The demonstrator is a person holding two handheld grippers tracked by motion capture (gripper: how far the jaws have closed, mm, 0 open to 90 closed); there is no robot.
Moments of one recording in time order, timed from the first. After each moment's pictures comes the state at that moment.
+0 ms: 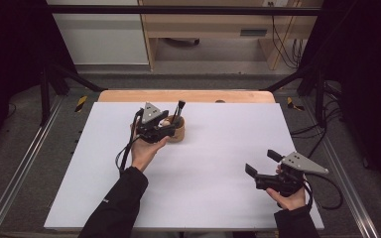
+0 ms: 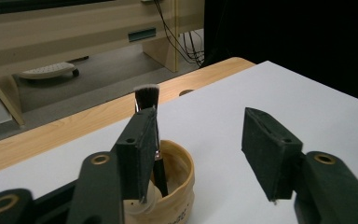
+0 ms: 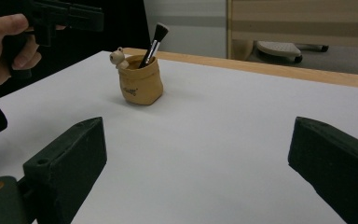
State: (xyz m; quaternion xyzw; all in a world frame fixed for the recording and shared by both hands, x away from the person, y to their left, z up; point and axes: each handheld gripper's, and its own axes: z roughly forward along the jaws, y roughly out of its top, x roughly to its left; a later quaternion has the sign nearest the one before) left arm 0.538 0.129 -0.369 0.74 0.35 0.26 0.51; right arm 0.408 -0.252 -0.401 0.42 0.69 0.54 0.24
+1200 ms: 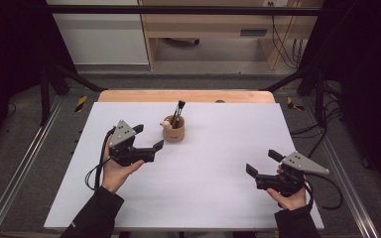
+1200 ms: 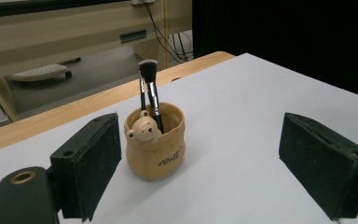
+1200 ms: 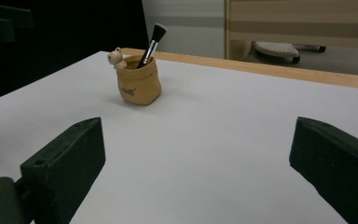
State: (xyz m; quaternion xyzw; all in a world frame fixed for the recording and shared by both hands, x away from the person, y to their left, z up) left arm 0.470 0.189 -0.363 0.74 0.34 0.25 0.52; right arm 0.408 -0.253 -0.401 0.42 0.68 0.55 0.24
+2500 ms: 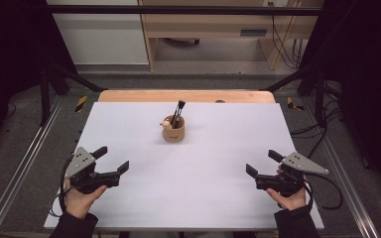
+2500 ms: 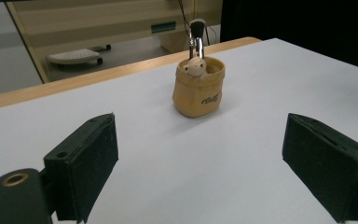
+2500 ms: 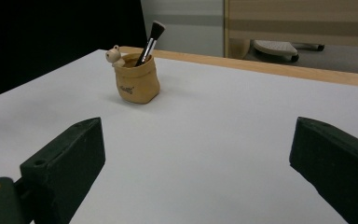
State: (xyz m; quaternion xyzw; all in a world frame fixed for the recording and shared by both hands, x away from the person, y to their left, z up) left arm 0.412 0.271 -0.393 0.72 0.38 0.27 0.51; right arm 0.408 -0.254 -0.403 0.42 0.69 0.54 0.24
